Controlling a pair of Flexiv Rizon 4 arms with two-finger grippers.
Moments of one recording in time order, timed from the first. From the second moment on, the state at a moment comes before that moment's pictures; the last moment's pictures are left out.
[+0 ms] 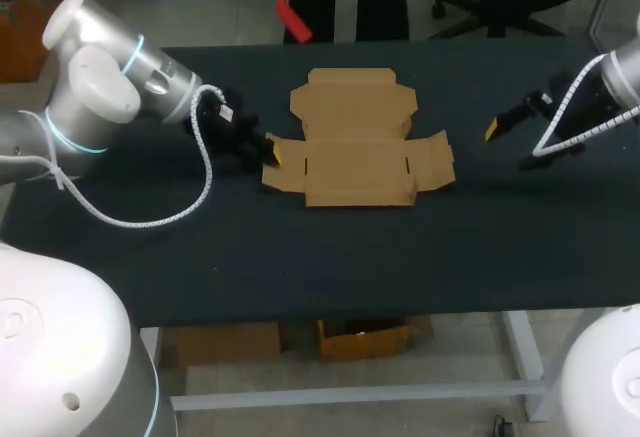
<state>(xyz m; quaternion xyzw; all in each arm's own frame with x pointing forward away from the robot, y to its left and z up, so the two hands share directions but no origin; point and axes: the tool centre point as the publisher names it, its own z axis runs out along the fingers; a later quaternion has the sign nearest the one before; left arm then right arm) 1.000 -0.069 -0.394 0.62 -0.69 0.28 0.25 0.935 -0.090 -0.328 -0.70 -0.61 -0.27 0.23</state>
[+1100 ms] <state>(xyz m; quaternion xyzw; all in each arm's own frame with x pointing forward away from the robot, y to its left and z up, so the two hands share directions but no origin) 0.944 -0.075 -0.385 0.64 -0.66 0.27 0.27 0.927 -0.095 -0.327 -0.70 -0.61 -0.28 0.23</state>
